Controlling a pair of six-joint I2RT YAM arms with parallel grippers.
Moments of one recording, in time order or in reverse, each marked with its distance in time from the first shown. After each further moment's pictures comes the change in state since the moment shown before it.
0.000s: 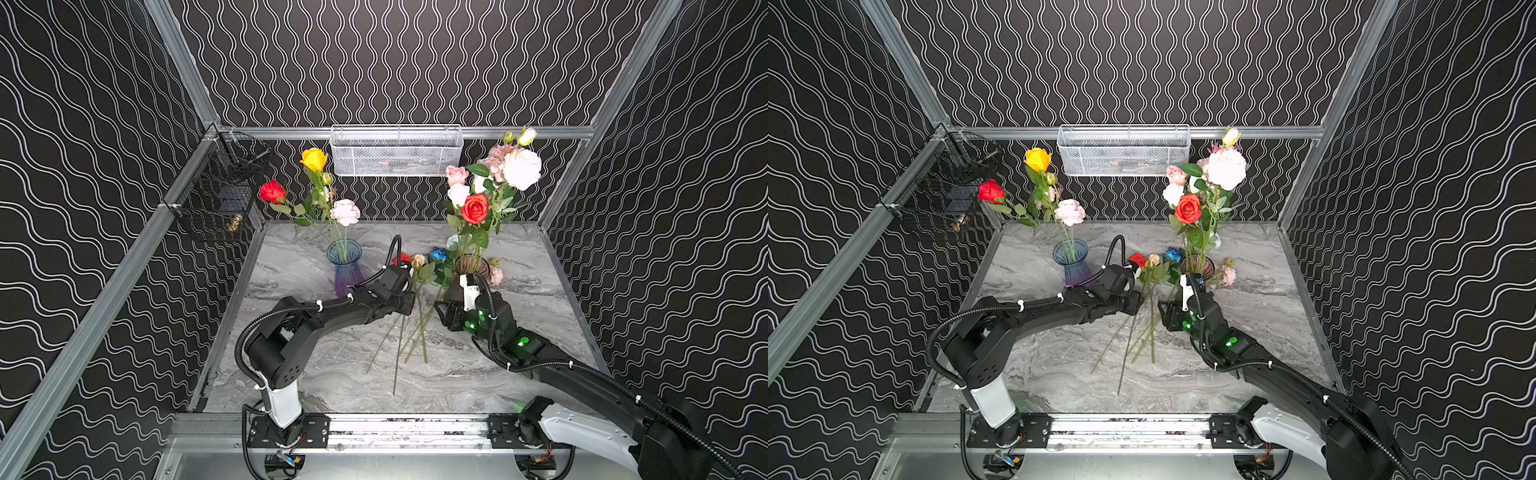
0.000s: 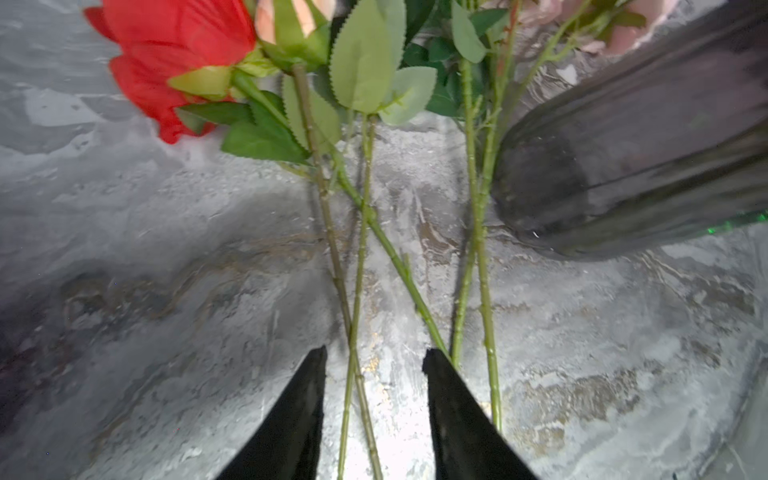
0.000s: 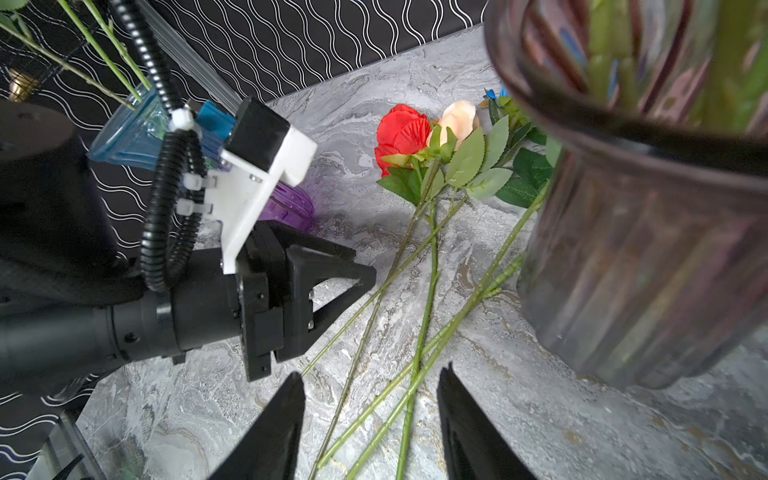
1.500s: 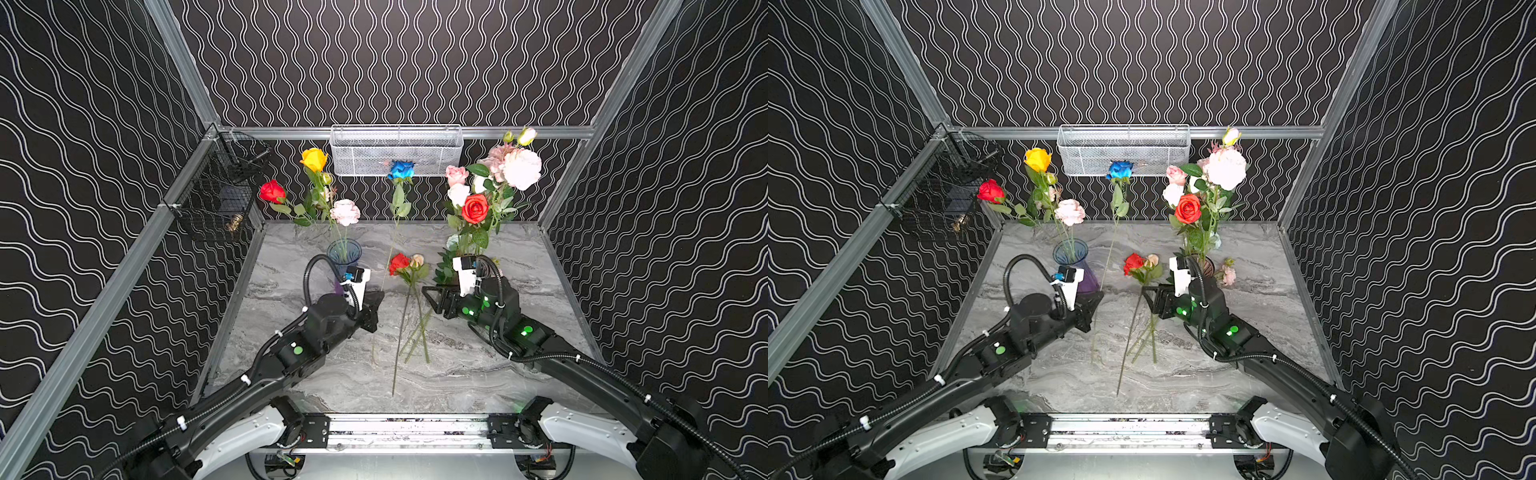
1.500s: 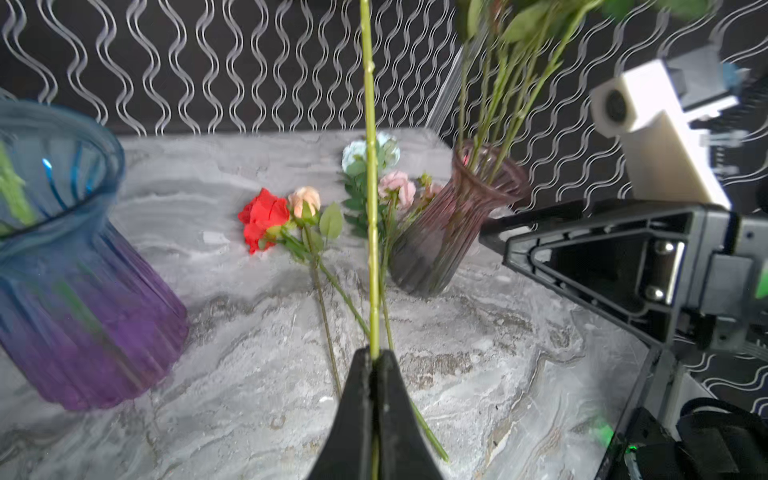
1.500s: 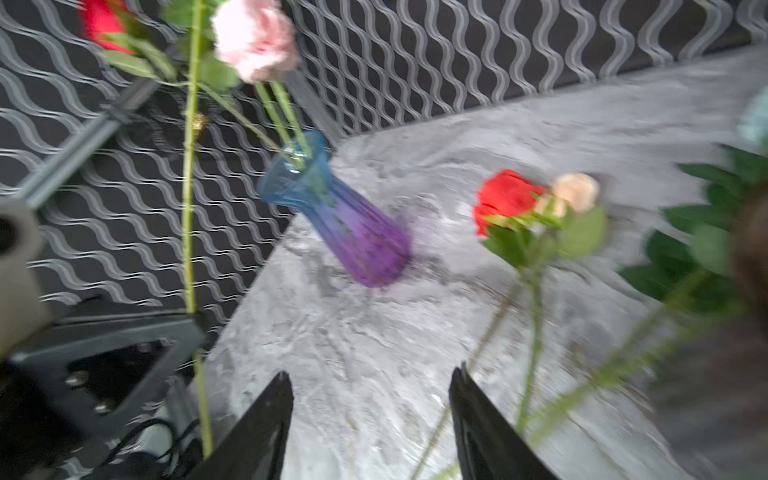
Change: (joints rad) left arm -0.050 -0.925 -0.452 0.172 -0.118 -0.021; right arm 0.018 0.042 0.184 0.056 -0.217 -0.031
